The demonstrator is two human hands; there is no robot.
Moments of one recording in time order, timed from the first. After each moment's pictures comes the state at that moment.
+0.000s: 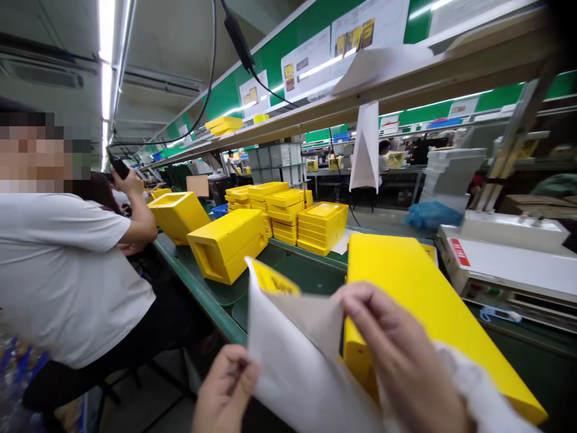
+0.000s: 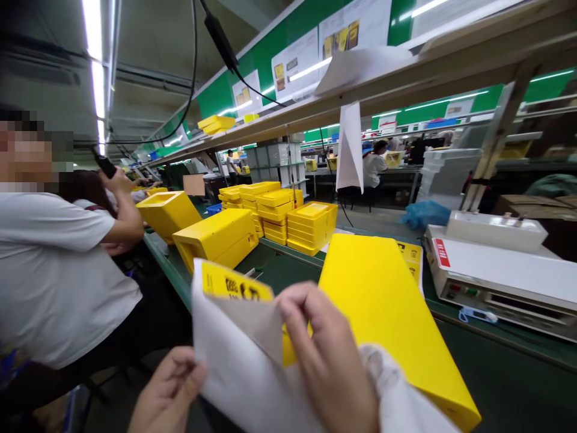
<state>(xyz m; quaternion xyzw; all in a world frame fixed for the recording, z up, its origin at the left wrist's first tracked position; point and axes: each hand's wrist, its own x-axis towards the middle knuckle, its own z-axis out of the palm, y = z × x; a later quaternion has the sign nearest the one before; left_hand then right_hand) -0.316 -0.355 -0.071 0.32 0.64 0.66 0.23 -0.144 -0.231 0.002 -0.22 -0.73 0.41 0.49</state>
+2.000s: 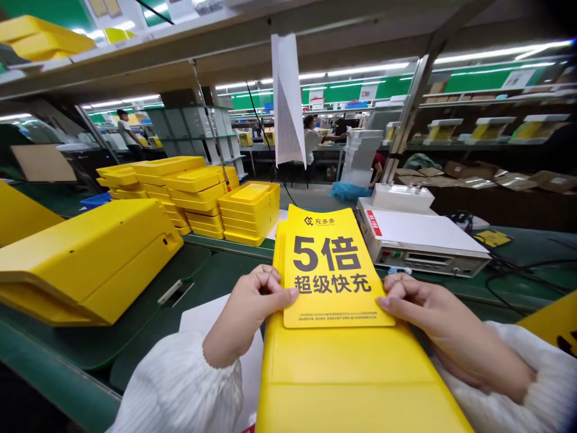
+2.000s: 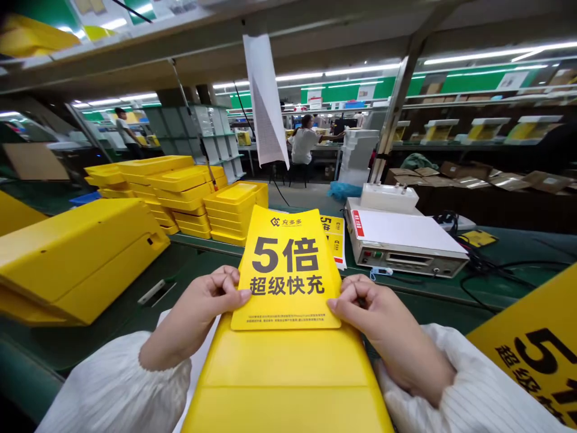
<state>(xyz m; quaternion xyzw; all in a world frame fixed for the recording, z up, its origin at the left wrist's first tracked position) -0.261 -0.128 -0.037 0.47 0.53 0.50 0.50 -0.023 -0.122 -0.040 -0.53 -0.52 0.54 0.40</state>
